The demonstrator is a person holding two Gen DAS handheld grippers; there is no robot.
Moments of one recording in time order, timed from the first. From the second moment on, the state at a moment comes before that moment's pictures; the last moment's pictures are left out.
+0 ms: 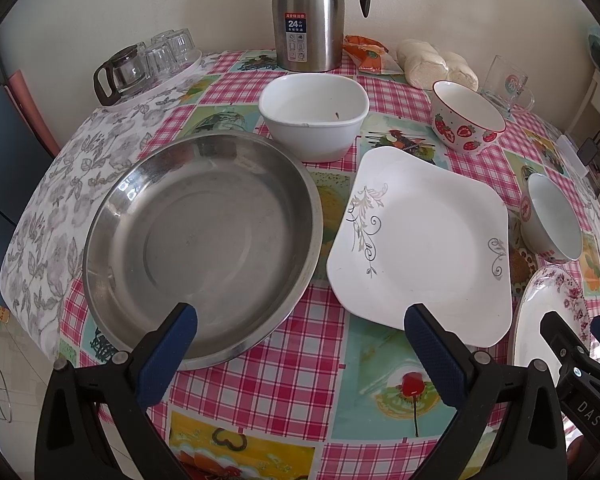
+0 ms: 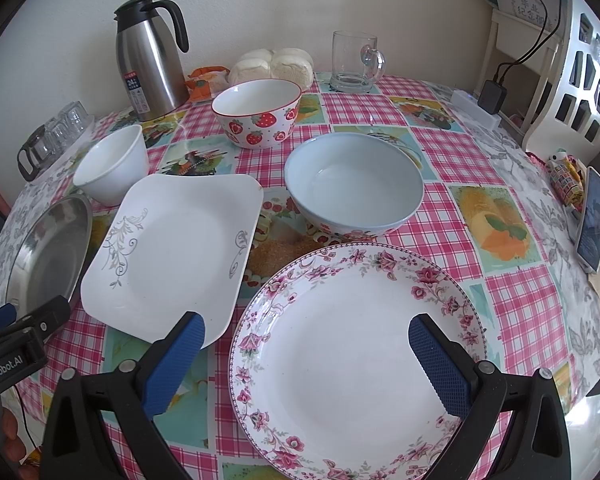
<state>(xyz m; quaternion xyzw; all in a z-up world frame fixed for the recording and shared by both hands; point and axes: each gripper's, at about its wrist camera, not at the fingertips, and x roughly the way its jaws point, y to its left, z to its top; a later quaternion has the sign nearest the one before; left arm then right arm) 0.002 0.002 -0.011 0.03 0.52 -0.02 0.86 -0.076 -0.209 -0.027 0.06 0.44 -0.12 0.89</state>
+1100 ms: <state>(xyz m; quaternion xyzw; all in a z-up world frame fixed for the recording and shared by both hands) 0.004 0.016 -0.002 0.01 0.50 0.00 0.86 -0.075 -0.206 -0.026 0.06 0.44 -0.11 0.89</state>
